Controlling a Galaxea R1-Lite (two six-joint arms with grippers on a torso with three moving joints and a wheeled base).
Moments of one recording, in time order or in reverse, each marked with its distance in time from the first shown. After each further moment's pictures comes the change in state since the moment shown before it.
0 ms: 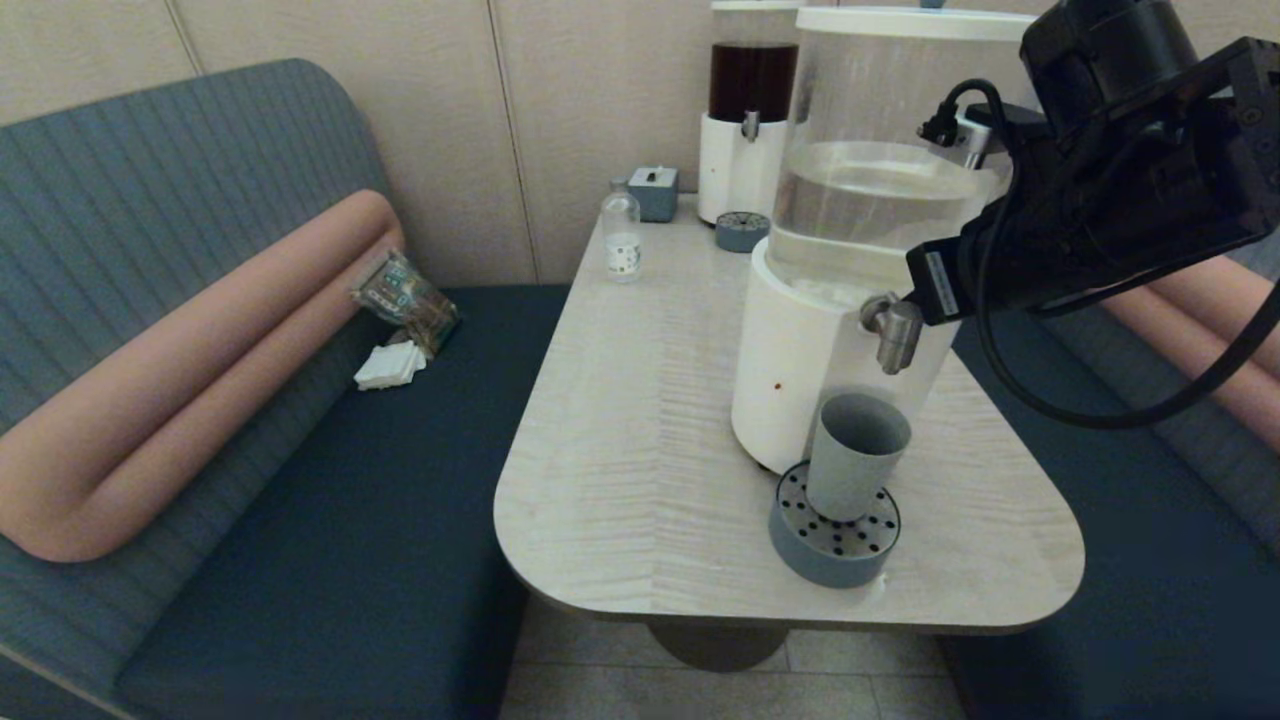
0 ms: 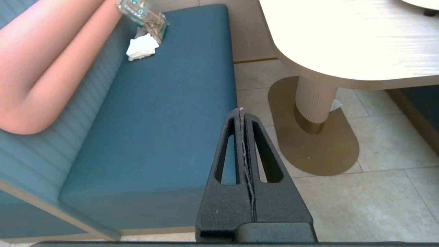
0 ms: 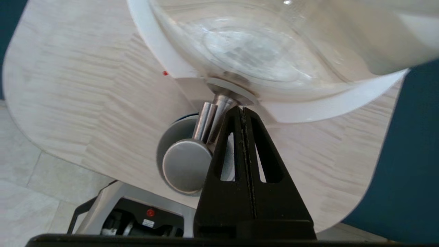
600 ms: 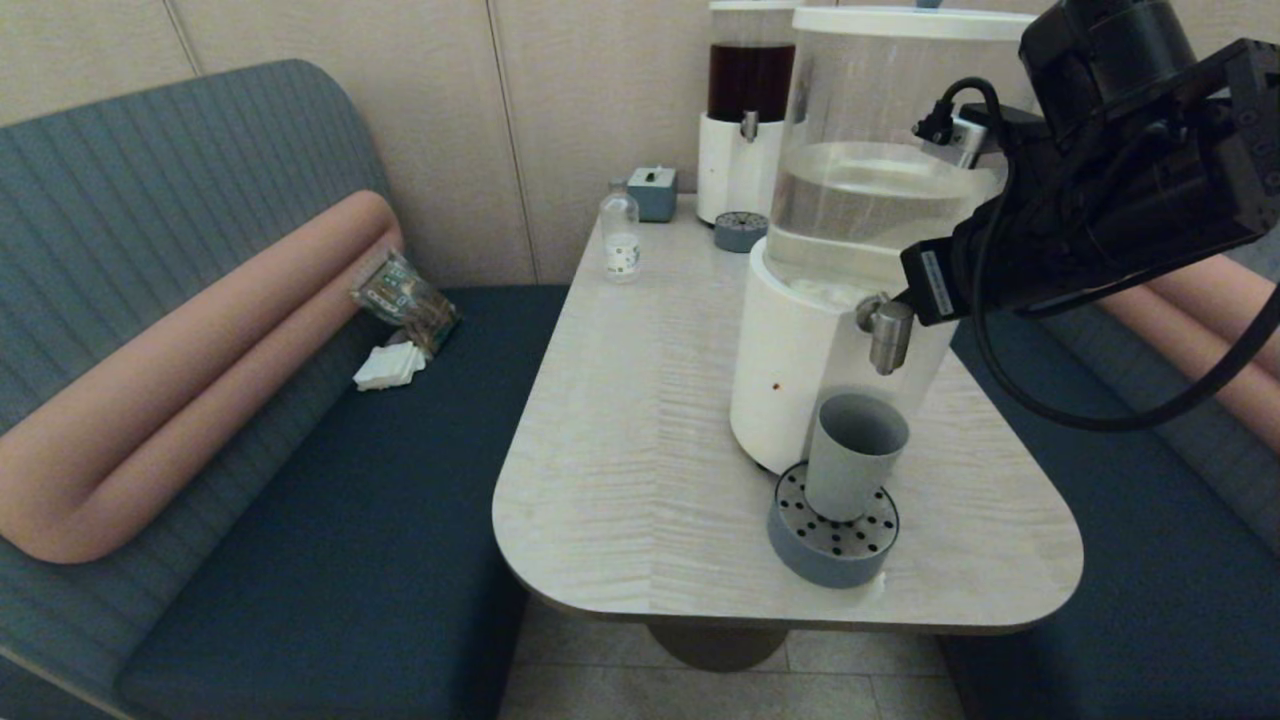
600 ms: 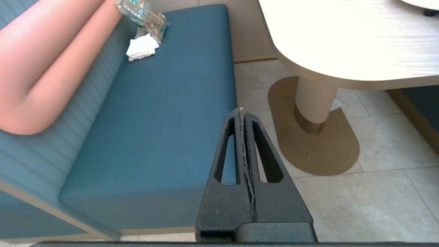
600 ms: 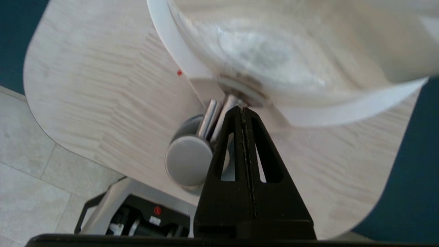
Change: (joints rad) left arm 0.000 0.000 0.000 0.000 0.001 0.000; right arm 0.009 0.004 0.001 -0.017 0.059 -0.003
